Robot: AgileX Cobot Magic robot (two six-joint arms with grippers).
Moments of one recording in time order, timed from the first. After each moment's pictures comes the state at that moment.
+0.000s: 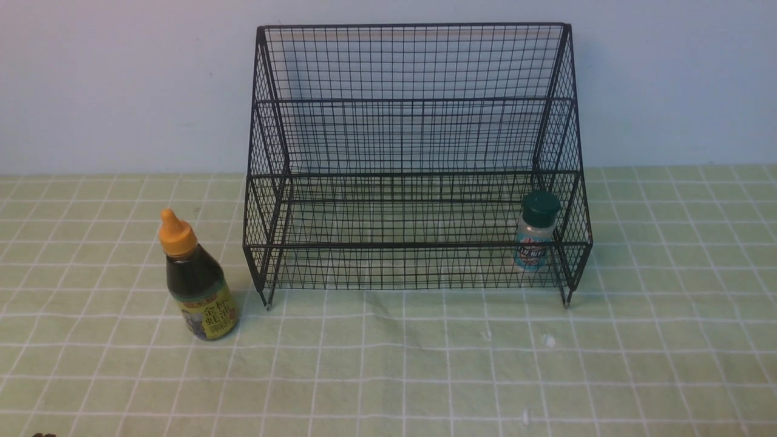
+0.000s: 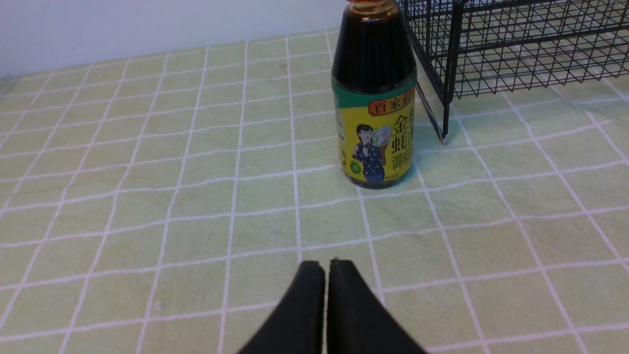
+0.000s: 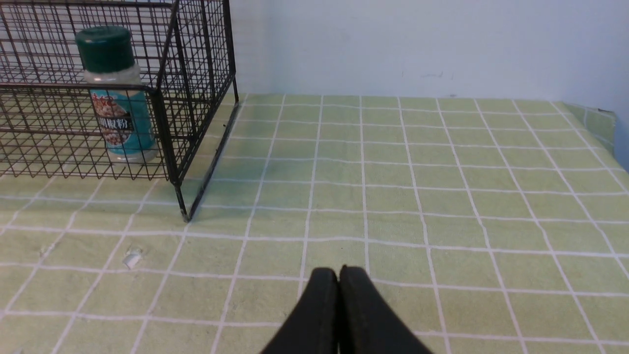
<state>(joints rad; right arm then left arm) 0.00 -0.01 0.02 0.03 0.40 -0.01 -0.06 -0.01 0.02 -0.02 0.39 0.08</state>
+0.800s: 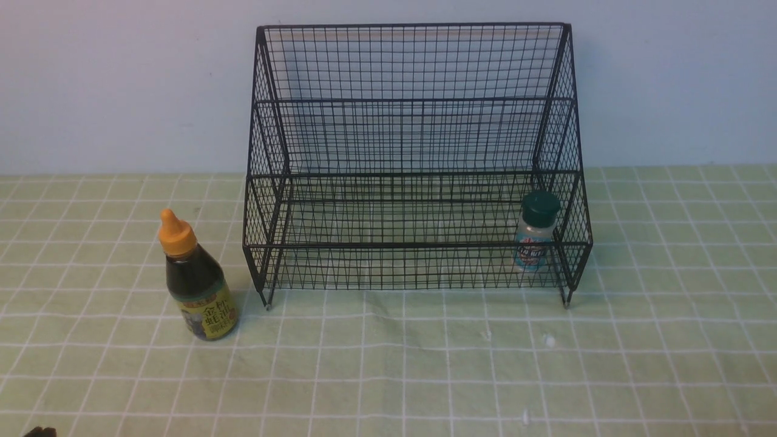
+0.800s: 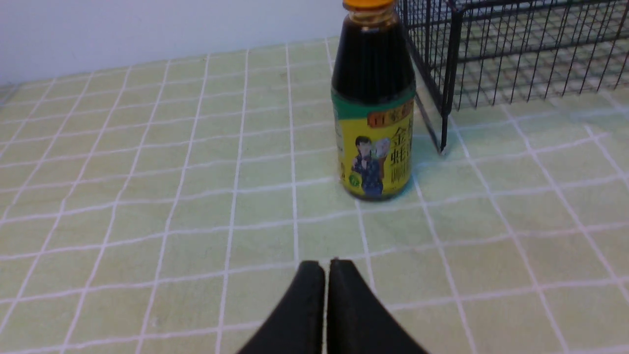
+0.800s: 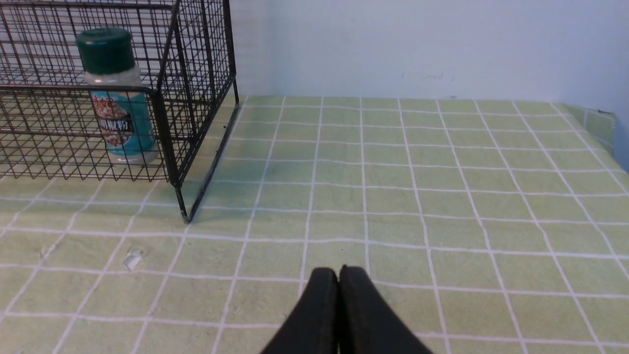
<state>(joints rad) 0.00 -0.01 0.02 0.03 0.39 -0.01 -0.06 -0.01 0.03 -0.06 0.31 0.07</state>
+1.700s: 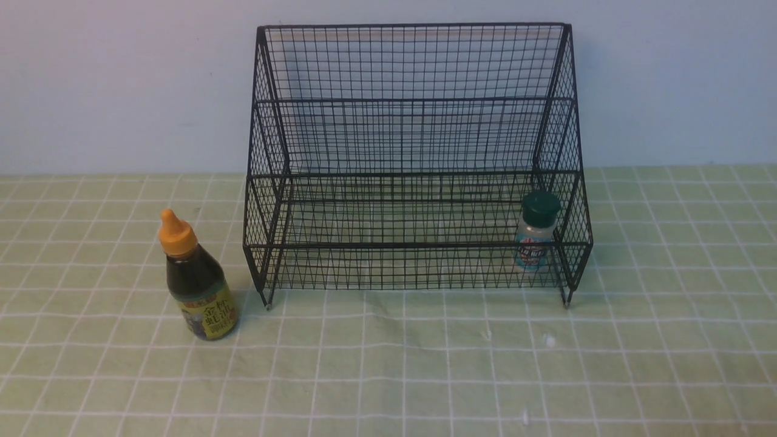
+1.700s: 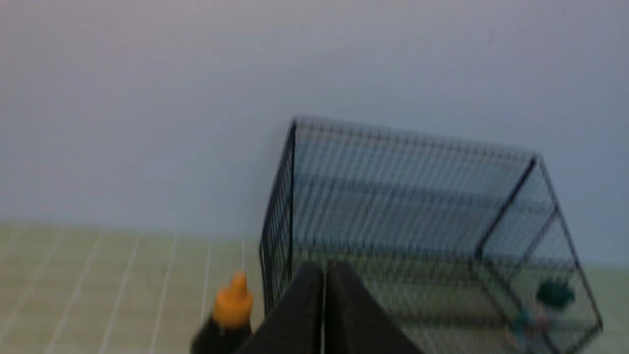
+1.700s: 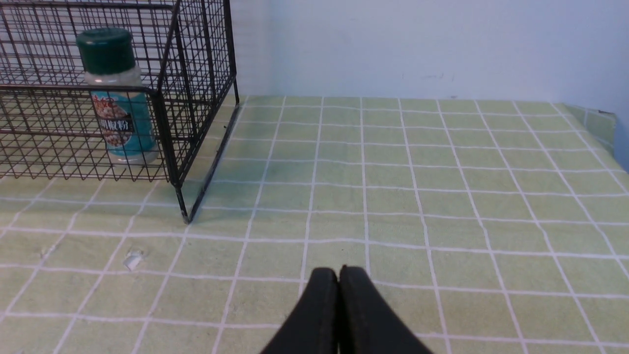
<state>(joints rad) 0.00 -0.01 0.02 0.03 0.39 -0.01 -0.06 0.49 -0.73 -0.30 0.62 -0.01</state>
